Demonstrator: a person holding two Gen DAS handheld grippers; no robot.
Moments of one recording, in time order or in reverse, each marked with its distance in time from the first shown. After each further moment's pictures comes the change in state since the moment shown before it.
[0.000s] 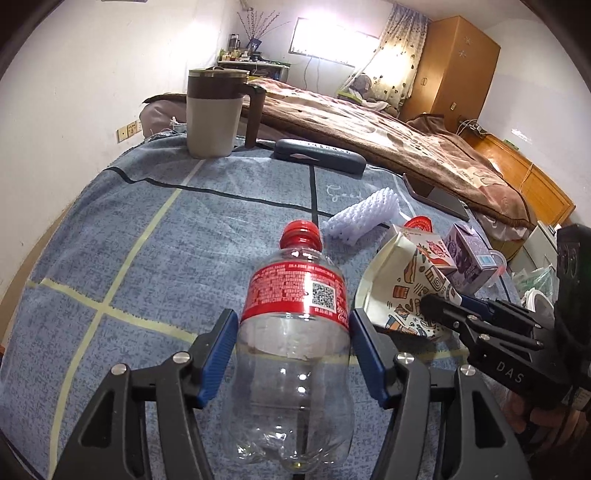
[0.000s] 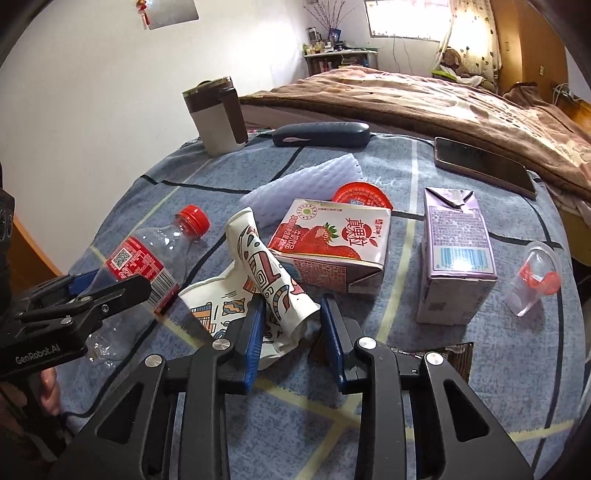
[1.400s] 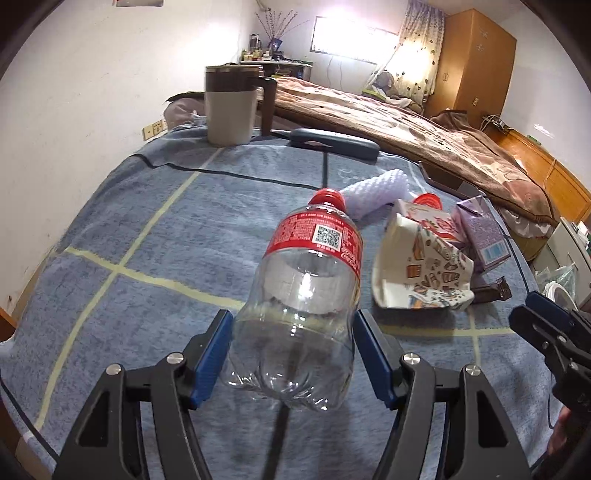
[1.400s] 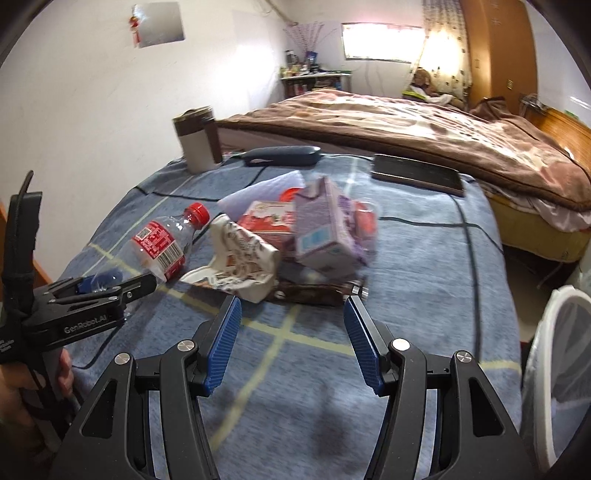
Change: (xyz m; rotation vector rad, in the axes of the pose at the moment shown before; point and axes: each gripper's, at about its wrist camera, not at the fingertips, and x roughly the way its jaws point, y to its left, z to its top) left arm -0.008 -0.019 -0.026 -0.012 0.000 0.133; right arm -0.059 -0.015 -0.027 -0.009 -0.083 -0.105
